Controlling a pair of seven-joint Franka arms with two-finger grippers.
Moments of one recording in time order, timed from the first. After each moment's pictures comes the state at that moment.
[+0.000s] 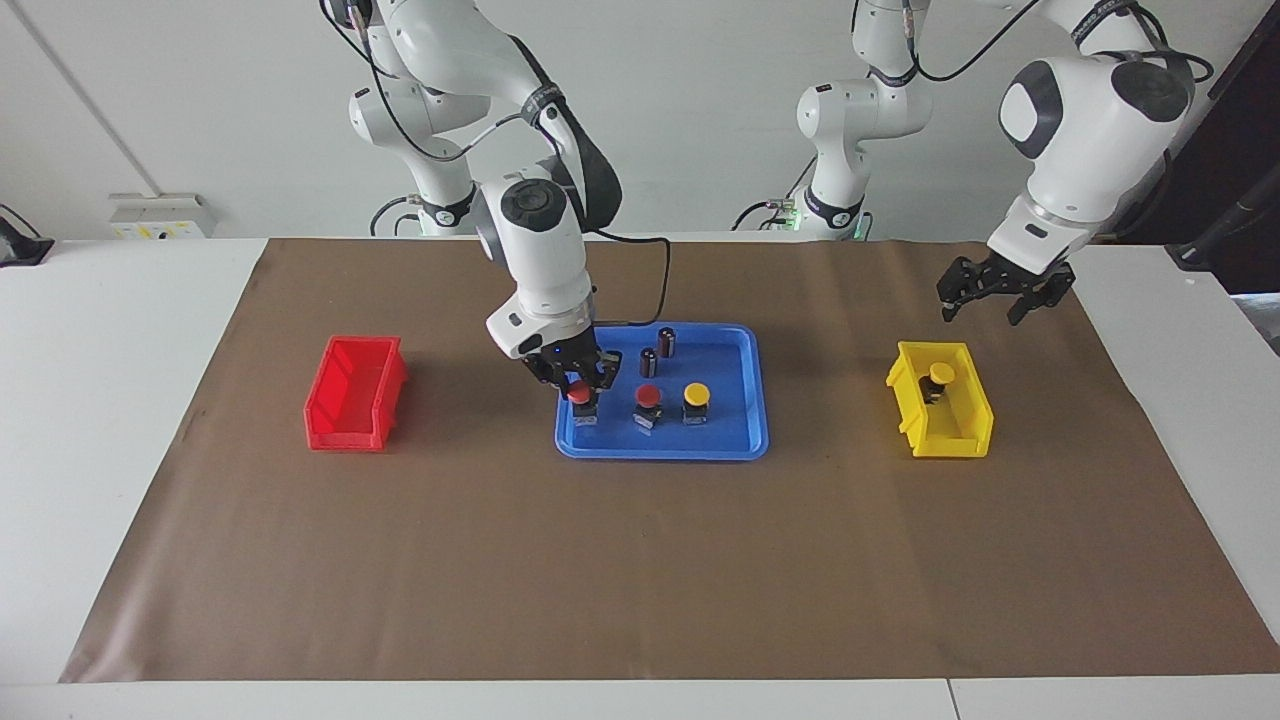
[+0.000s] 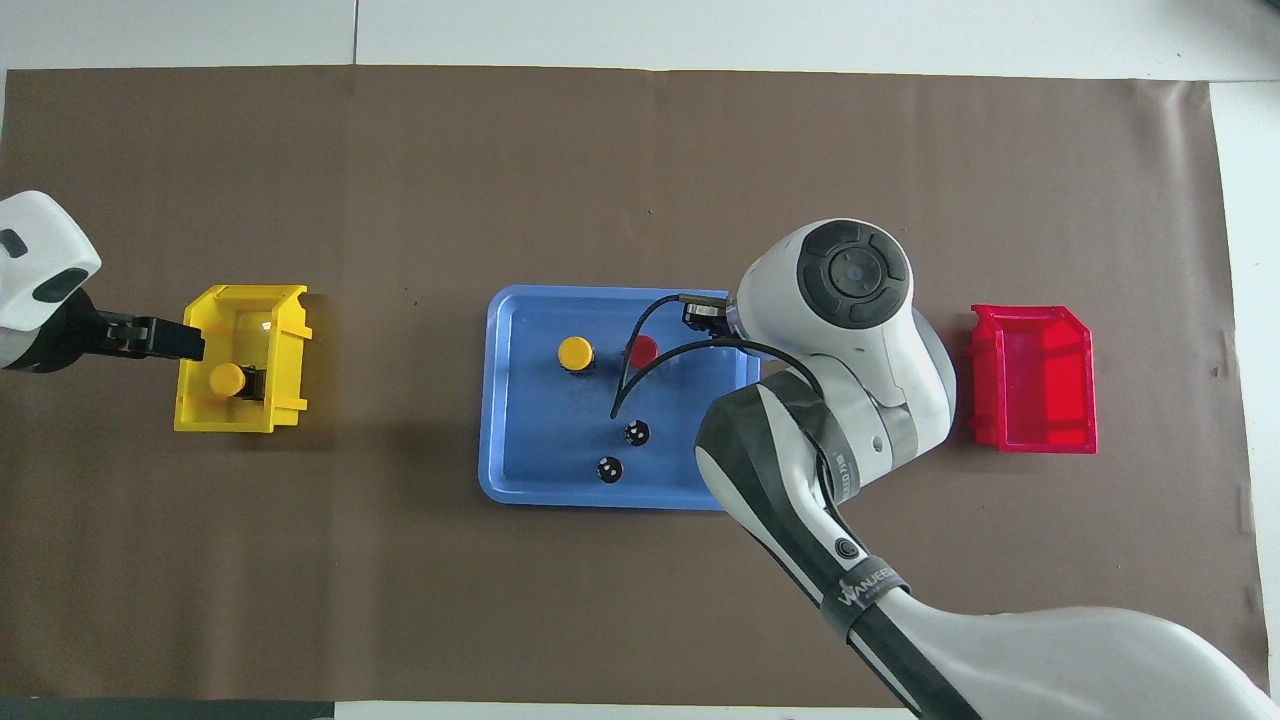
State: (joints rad) left arm 0.02 -0.12 -0.06 -2.04 0.00 1.94 0.12; right arm 0.43 0.25 0.03 -1.90 0.04 2.24 0.65
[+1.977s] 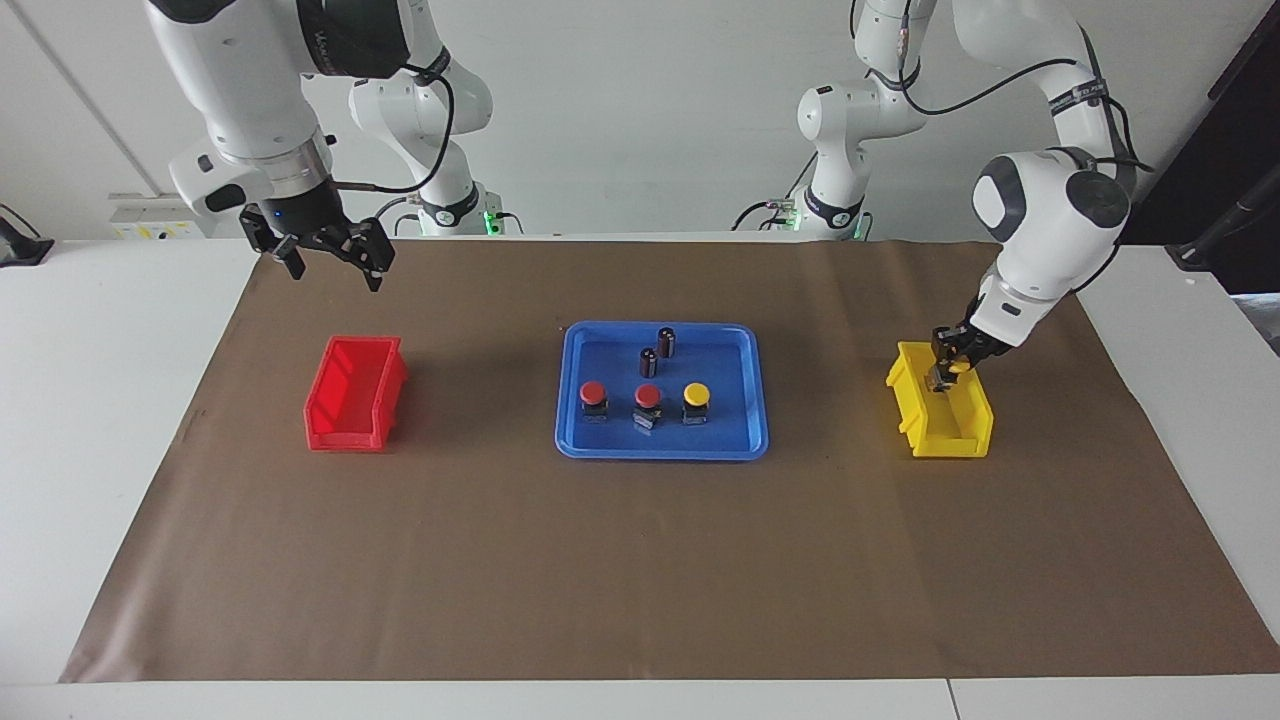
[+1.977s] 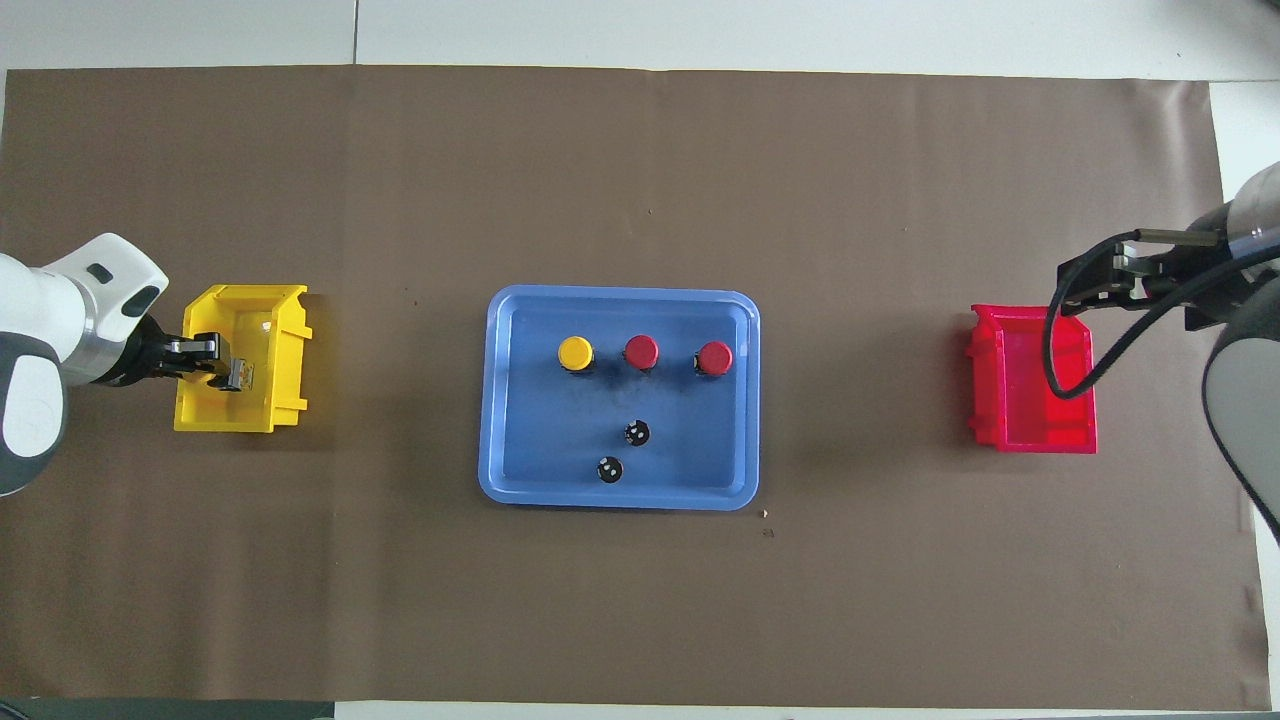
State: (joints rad) left arm 0.05 -0.03 -0.07 -2.04 0.00 1.97 -0.02; right arm 0.02 -0.04 0.01 -1.61 -0.08 1.52 0.17
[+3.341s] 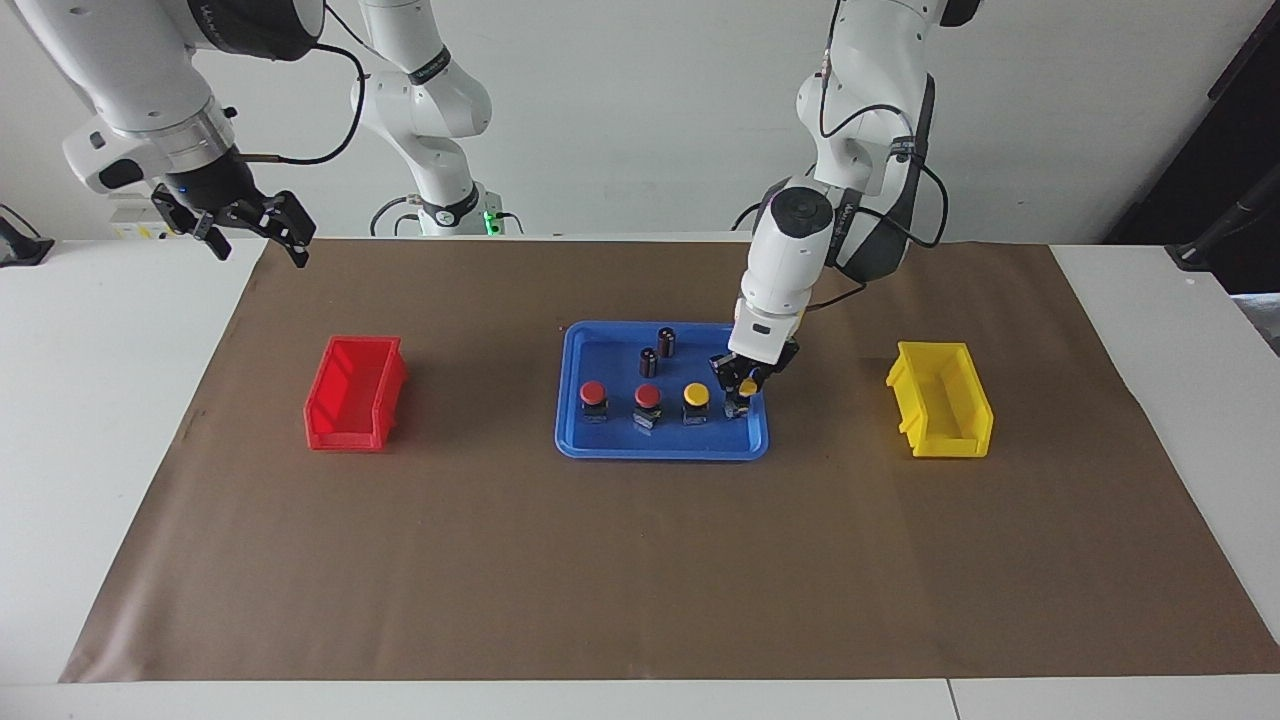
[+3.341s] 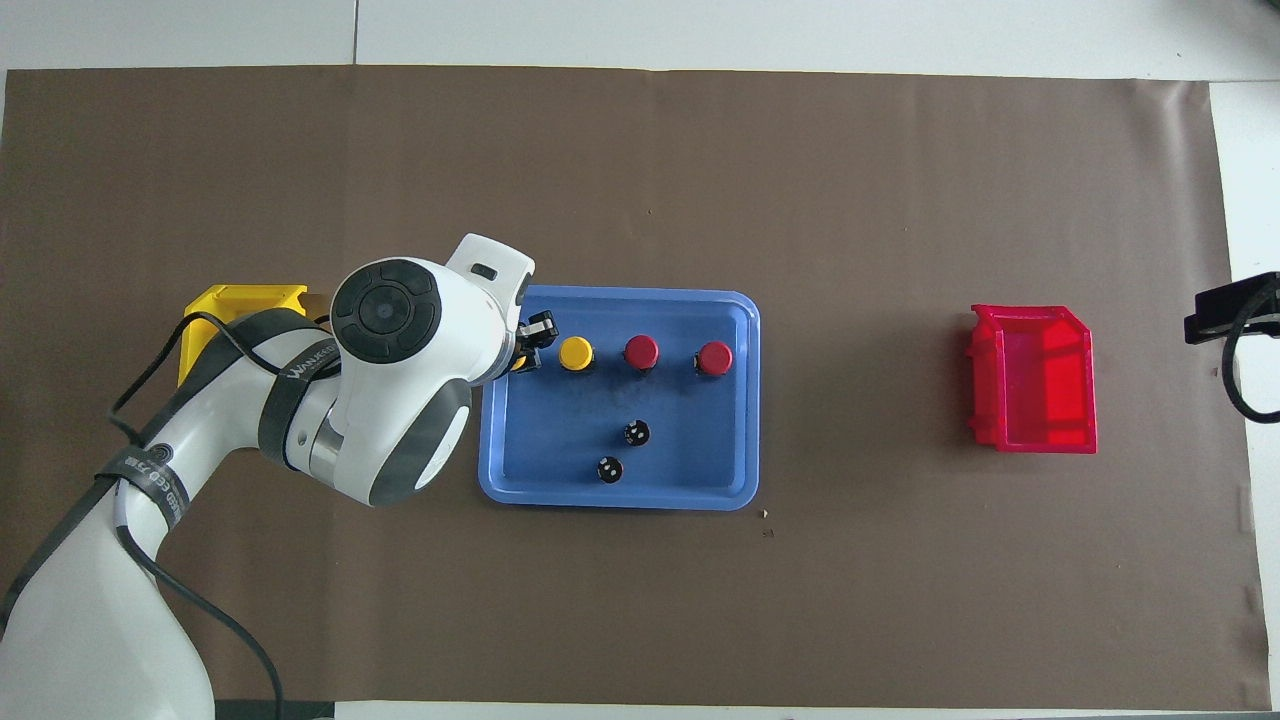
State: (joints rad) left arm -0.49 0.20 -0.09 -2.01 0.01 2.28 -0.84; right arm -0.12 -0.06 0.01 -1.64 -0.02 1.52 0.00
